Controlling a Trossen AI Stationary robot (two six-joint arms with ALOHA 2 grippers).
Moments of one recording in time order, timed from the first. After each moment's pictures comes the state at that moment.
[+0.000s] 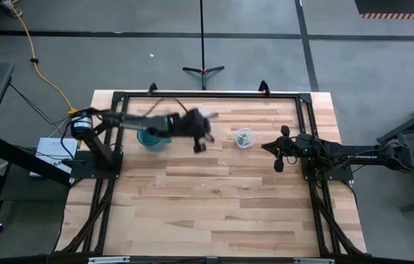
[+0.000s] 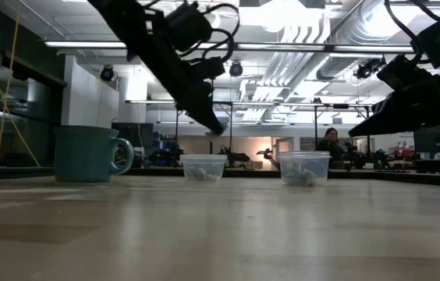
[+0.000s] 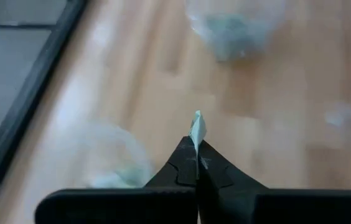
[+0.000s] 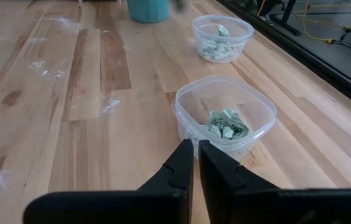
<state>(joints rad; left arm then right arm) 0.20 1.69 1.05 -0.11 -0.20 0.16 -0.18 0.43 0.01 0.04 0.10 0.00</state>
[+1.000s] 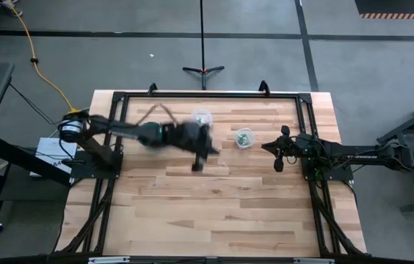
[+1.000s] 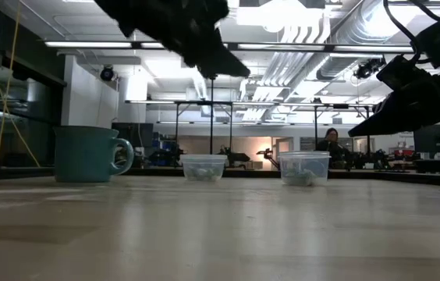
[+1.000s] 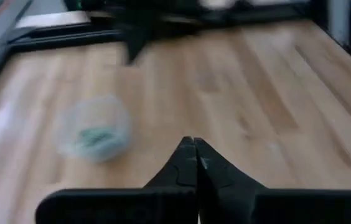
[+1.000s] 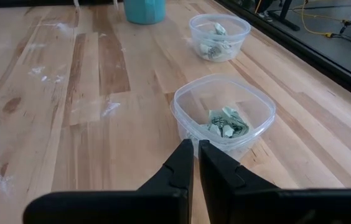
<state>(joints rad) 0.09 1.59 1.05 0.04 0.15 0.16 -0.18 0.43 0.01 0.04 0.10 0.04</state>
